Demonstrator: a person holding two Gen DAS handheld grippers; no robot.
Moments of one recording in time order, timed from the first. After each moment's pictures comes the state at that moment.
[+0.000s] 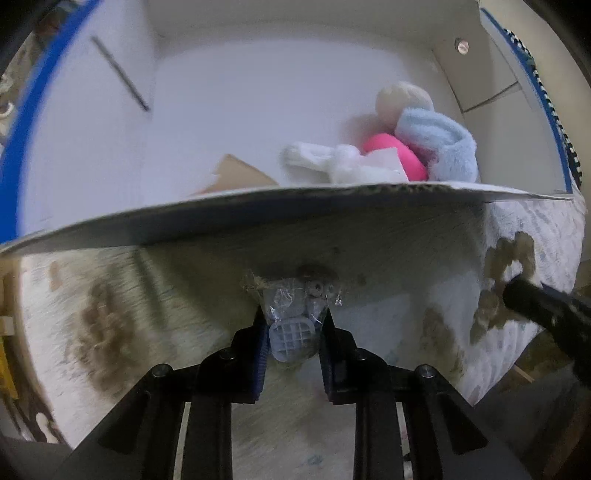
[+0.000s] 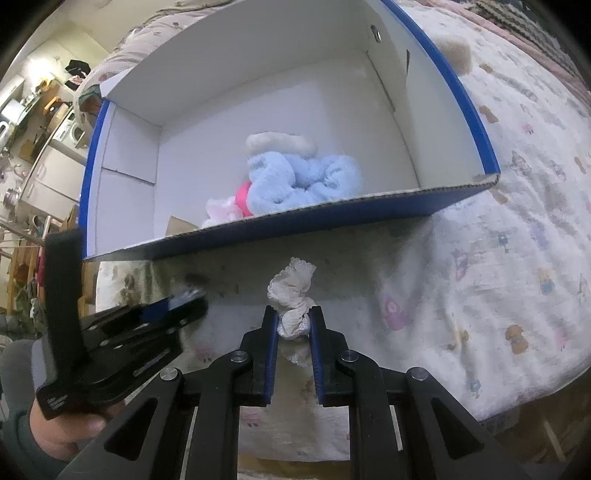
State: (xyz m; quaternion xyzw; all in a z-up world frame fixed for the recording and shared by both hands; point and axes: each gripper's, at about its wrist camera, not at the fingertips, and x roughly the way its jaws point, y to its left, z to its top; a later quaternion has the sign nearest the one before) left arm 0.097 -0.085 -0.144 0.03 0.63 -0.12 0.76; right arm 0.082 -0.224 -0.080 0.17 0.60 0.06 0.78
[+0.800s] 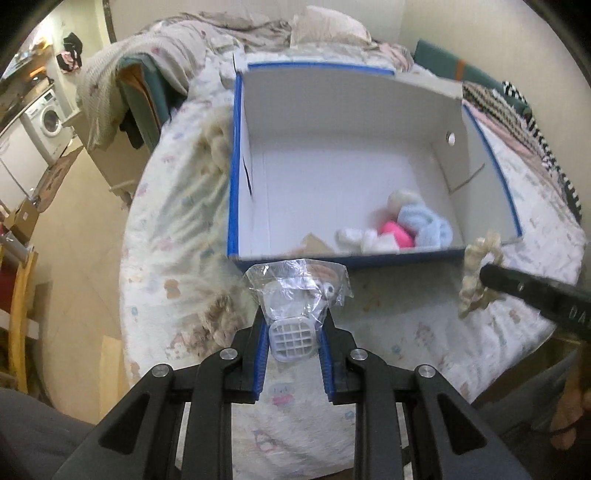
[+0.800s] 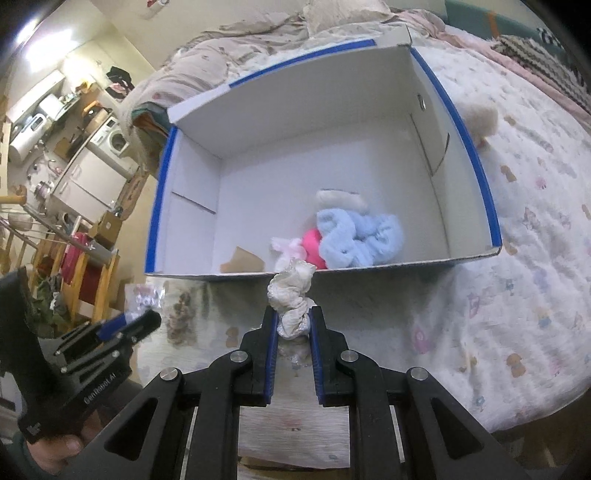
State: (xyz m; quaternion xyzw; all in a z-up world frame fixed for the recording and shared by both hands) left arm 0.041 -0.023 -0.031 0.03 0.52 -0.07 0.85; right arm 0.073 -0.219 -0.018 0.17 0.54 0.11 0.82
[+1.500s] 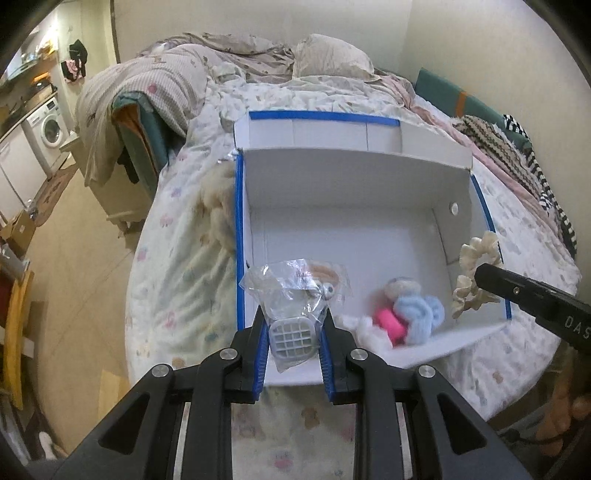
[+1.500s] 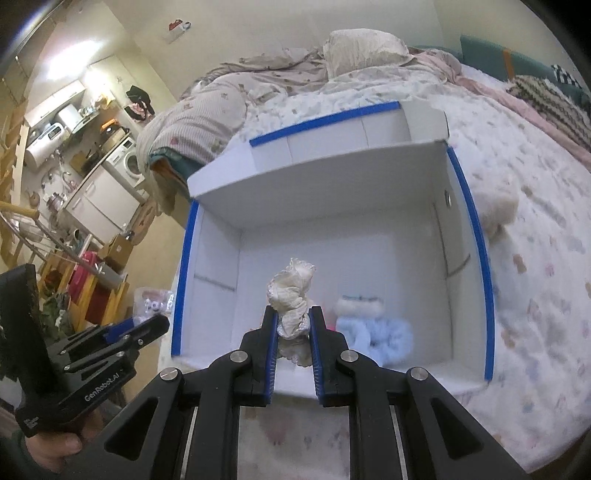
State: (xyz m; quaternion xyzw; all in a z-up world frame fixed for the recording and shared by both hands) left arm 0.115 -0.029 0.017 0.01 0.48 -0.08 0.88; right arm 0.139 -0.223 0.039 0.16 0.47 0.12 0.86
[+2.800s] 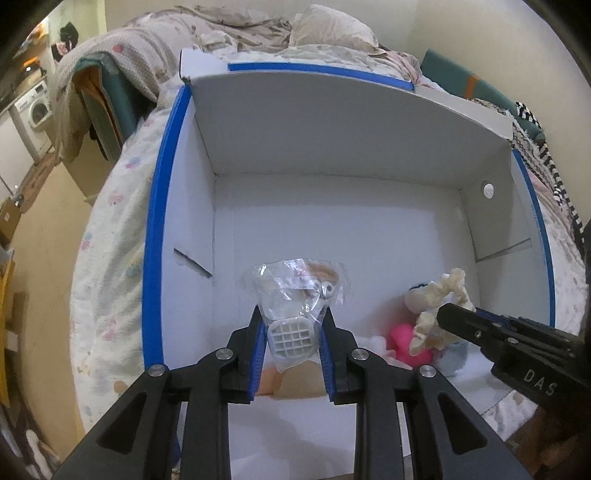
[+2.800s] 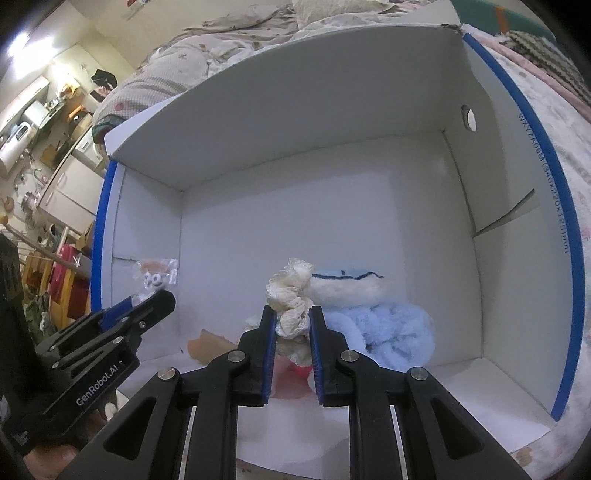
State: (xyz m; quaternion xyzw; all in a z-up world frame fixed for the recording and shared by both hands) left arm 0.173 -0.060 -0.071 0.00 0.51 -0.08 0.85; right arm 0.186 -0.217 -0.062 0.17 0.55 0.09 0.81
